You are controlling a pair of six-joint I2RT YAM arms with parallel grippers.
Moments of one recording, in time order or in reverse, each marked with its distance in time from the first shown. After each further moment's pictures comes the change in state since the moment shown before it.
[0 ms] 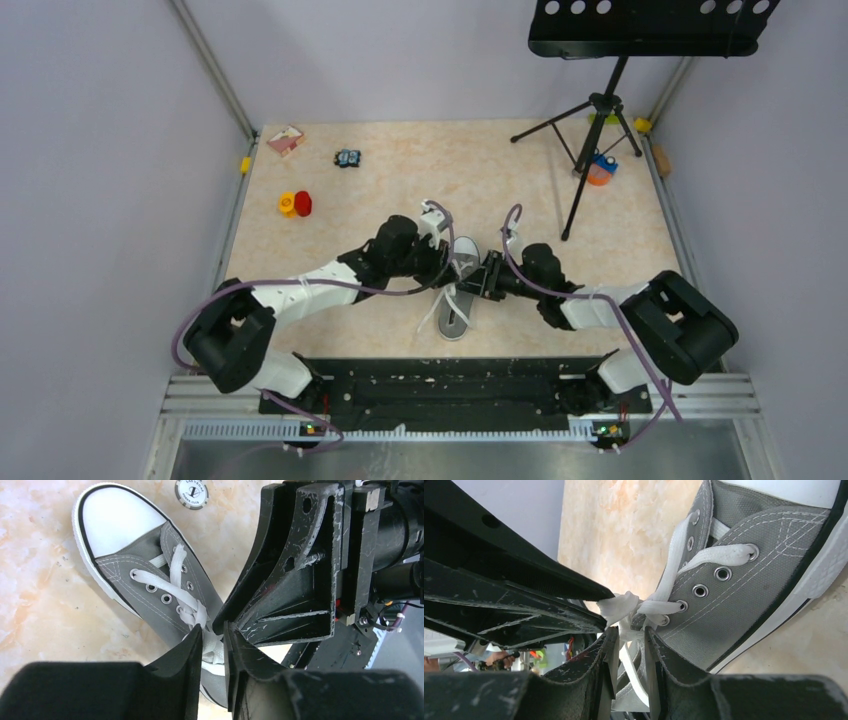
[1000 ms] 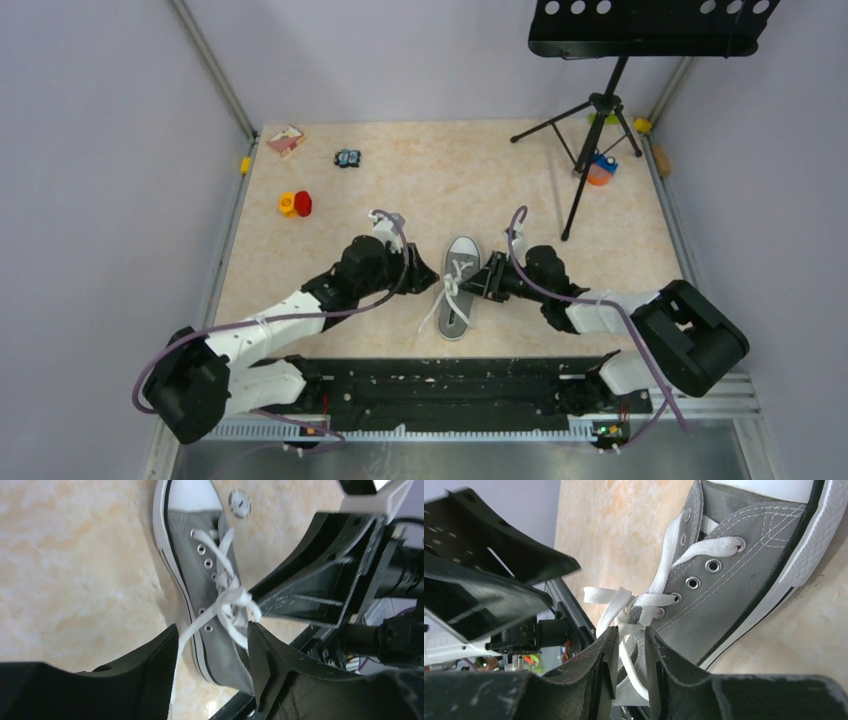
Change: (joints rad) left arm 0.046 -0.306 -0.189 -0.012 -0.227 -0.300; right arm -0.005 -0.066 -0.022 -0.051 0.039 -0.012
